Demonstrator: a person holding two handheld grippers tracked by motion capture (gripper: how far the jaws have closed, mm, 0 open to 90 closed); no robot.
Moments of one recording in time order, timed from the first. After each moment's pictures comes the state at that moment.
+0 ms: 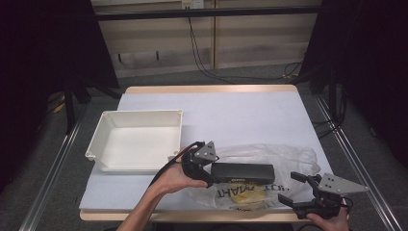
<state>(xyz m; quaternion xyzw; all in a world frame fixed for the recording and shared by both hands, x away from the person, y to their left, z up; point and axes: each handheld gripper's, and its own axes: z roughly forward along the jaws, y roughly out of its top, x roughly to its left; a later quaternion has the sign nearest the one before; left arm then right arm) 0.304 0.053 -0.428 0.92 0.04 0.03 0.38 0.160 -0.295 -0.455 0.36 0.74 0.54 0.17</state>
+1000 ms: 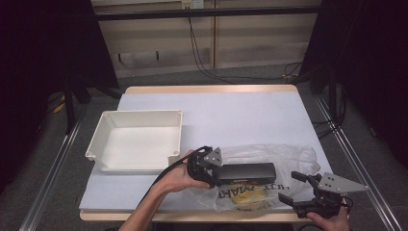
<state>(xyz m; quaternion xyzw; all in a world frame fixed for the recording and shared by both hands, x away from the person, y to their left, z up) 0.310 0.040 -0.451 0.94 0.01 0.00 0.33 0.162 -0.297 -0.456 0.36 0.74 0.54 0.17</state>
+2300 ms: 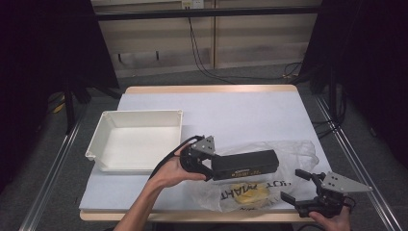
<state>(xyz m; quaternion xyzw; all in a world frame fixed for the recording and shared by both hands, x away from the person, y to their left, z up) 0.312 0.056 -0.411 0.92 0.03 -0.01 0.40 0.161 -0.300 -0.453 0.37 0.73 0.55 0.18</state>
